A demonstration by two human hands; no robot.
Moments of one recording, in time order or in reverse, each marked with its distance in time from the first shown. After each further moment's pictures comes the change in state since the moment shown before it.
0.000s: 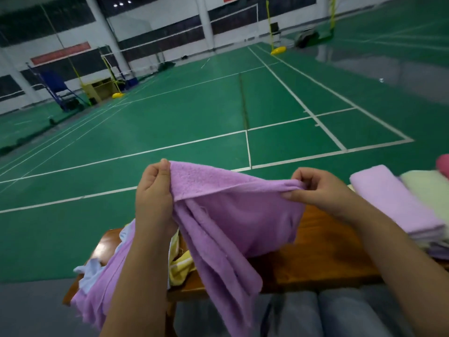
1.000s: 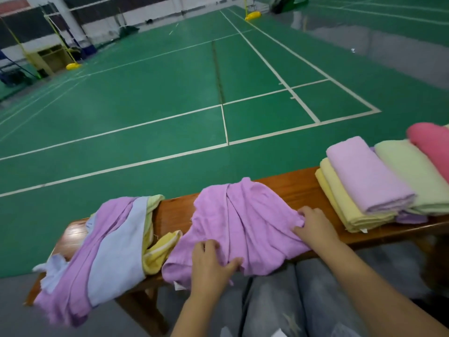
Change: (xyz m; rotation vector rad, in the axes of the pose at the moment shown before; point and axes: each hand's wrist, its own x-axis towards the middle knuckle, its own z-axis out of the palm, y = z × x) left_hand -0.085 -0.224 -0.011 1.083 -0.424 -0.106; right_hand -0.046 0.174 0.011 -0.785 0.194 0.654
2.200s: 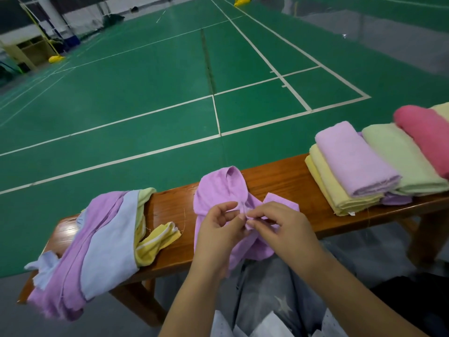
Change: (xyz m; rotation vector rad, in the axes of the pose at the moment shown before) left_hand -0.030 0.111 -0.066 -1.052 -0.269 -0.230; right_hand -0.097 -0.075 -0.039 0.422 0.032 -0.589
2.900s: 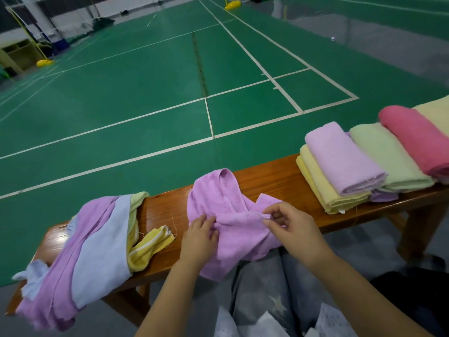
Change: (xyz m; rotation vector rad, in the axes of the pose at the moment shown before) left_hand 0.082 -0.067 -0.057 1.420 -0.019 0.165; right_hand -0.020 0.025 -0.014 0.139 0.122 0.316
